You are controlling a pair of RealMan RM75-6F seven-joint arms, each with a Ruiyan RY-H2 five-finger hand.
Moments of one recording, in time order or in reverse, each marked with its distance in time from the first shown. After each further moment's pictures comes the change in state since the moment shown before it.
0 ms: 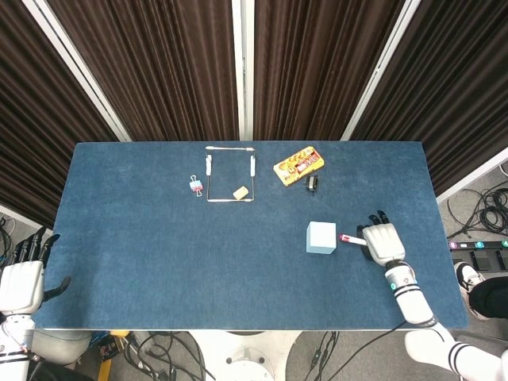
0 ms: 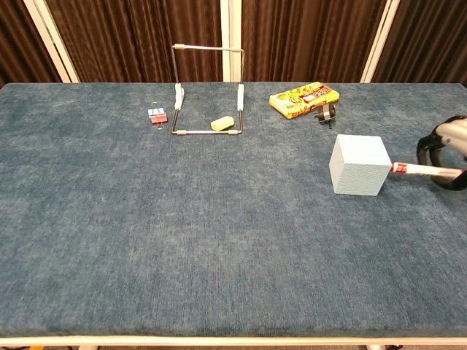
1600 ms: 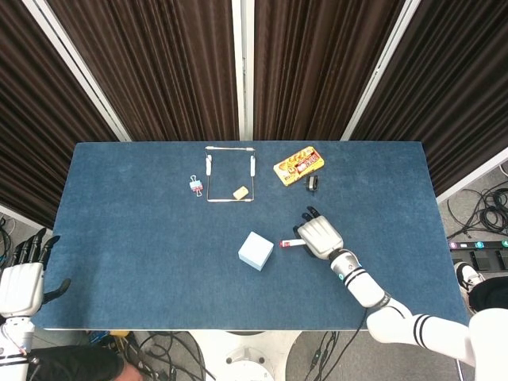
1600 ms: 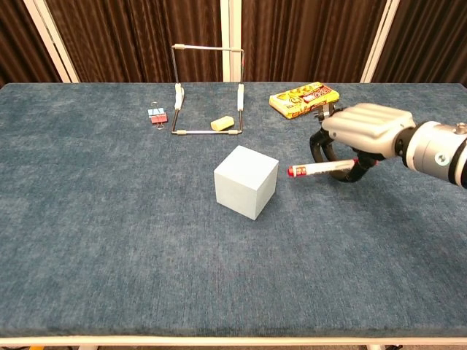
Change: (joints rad) left arm 0.010 0.013 0.008 -0.024 0.012 0.011 0.010; right arm 0.267 -0.073 0.021 -0.132 0.034 -0.160 -0.126
